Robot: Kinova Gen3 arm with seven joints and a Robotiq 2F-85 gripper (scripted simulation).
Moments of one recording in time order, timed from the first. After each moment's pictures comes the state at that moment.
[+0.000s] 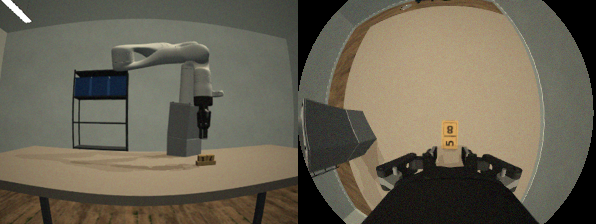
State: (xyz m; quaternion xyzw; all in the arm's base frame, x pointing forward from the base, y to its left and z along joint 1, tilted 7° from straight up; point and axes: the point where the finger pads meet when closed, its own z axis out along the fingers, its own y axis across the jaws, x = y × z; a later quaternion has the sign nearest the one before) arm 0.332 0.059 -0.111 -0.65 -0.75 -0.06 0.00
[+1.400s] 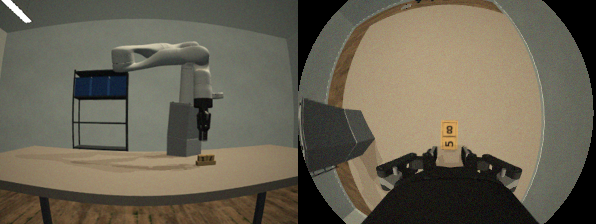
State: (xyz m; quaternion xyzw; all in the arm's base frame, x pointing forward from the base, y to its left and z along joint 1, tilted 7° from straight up) arm 0.334 0.060 -0.119 -0.65 -0.75 -0.06 0.00
